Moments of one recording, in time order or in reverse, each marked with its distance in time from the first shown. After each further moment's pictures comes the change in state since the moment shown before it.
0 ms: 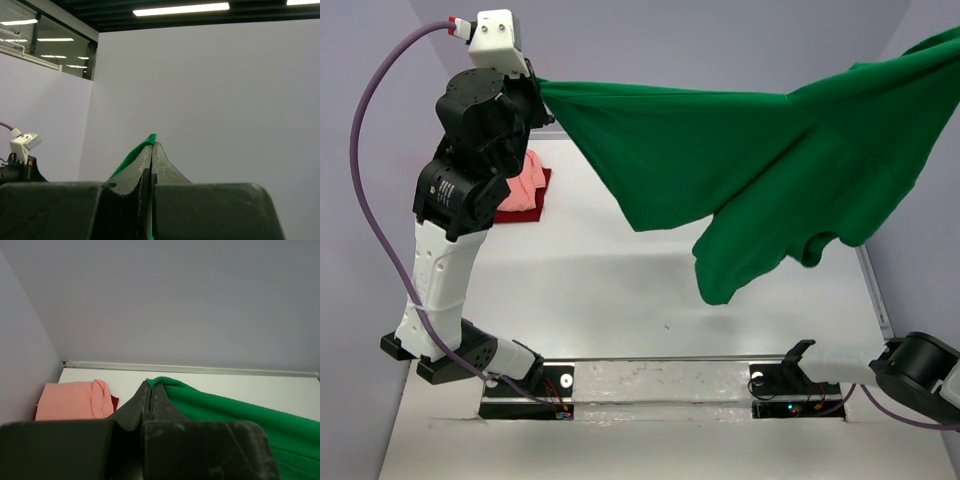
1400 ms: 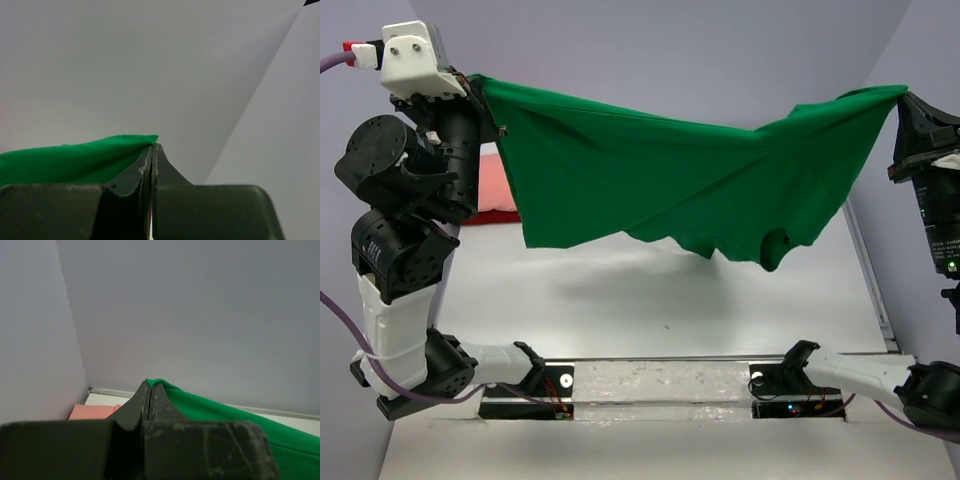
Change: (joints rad) left arm -0.195 -0.151 0.045 0.095 -0.269 0.181; right arm 0.060 -0.242 -0.620 0.042 0.474 -0.342
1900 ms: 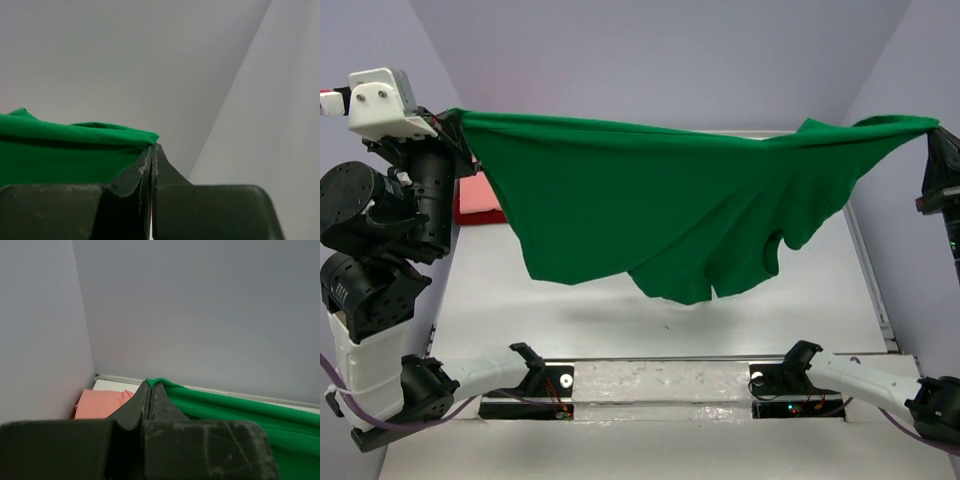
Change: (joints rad) left arm -0.009 -0.170 -0.177 -0.023 -0.034 -0.022; right arm 0.014 -0.114 -0.066 -0.070 0.123 0.017
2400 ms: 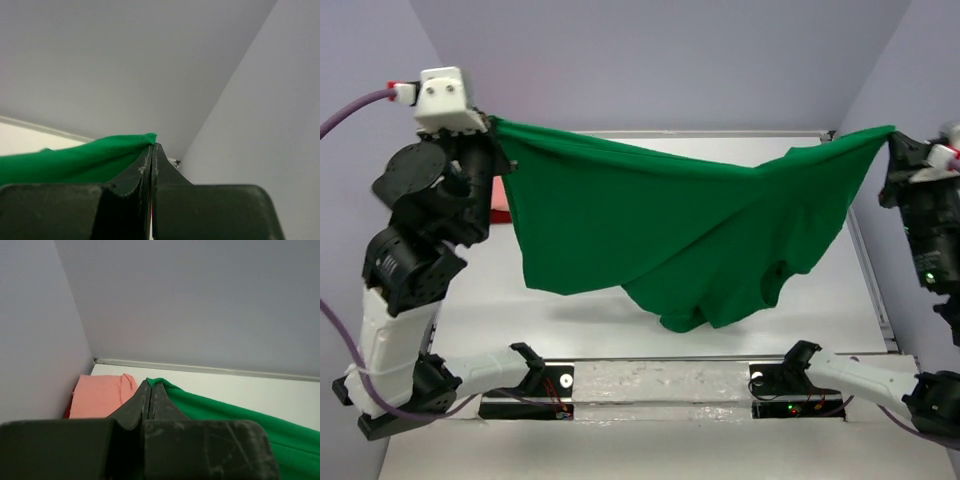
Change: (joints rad) left arm -0.004 0.011 -0.135 0.000 0.000 -0.032; right arm 0.005 -0.002 -0.083 -0.042 0.070 0.044
